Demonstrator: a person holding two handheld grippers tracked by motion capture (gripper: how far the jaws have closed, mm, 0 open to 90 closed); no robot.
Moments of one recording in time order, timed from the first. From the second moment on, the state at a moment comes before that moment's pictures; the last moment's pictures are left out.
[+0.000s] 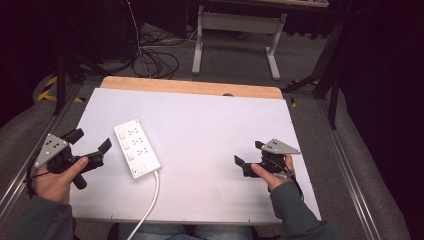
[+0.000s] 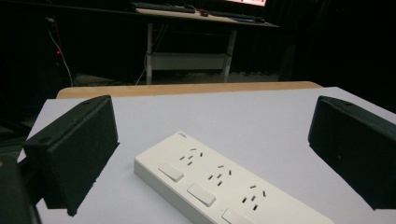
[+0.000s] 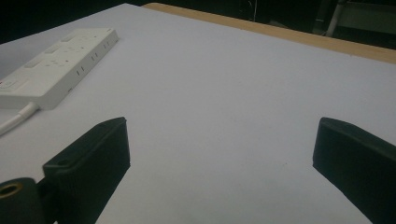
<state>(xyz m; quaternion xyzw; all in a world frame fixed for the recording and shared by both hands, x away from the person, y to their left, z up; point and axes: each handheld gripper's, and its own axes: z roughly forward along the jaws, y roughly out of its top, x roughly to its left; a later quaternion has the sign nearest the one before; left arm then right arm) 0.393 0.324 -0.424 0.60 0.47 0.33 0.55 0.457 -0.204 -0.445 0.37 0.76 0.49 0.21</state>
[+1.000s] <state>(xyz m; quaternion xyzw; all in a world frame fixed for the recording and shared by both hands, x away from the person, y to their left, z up) 0.393 0.325 -0.424 0.61 0.47 0.35 0.54 0.457 -0.204 -0.445 0.37 0.76 0.49 0.21</state>
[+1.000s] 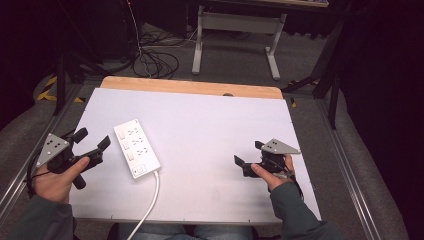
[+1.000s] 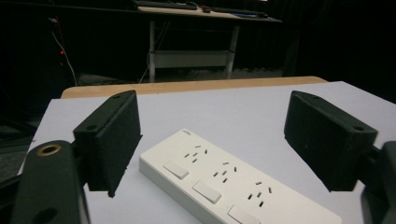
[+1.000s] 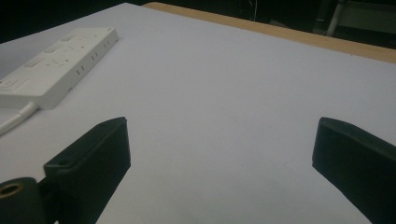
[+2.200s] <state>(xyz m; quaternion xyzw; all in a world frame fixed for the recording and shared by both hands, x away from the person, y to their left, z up) 0.399 0.333 -0.425 0.62 0.49 0.31 0.53 0.457 -0.204 -0.445 0.37 0.76 0.50 0.21</state>
